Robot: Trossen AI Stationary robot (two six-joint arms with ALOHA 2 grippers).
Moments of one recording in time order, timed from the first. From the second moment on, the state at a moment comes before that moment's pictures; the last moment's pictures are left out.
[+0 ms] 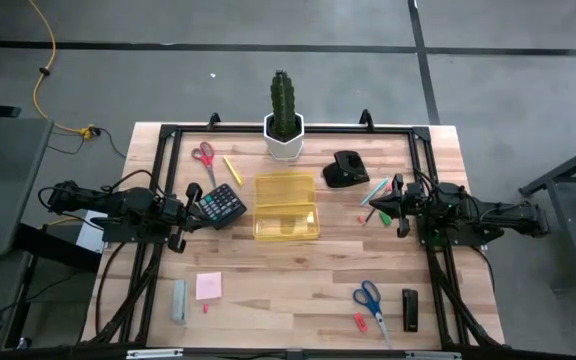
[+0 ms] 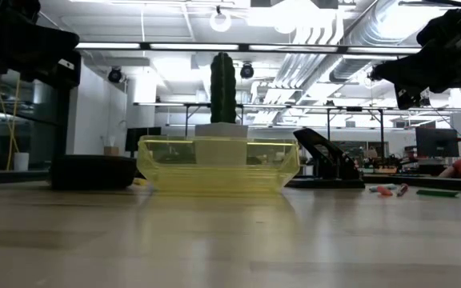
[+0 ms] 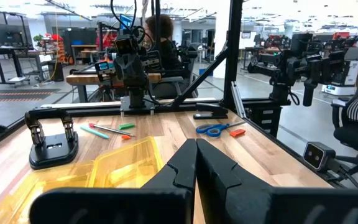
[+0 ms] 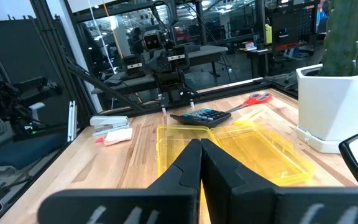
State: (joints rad) left arm -0.08 0.00 0.01 0.02 -0.01 0.00; right arm -0.08 0.01 0.01 0.02 -0.03 0.18
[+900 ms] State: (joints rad) left arm -0.09 0.13 0.12 0.62 -0.30 -0.31; right arm -0.08 0.01 0.01 0.02 -0.03 0.18
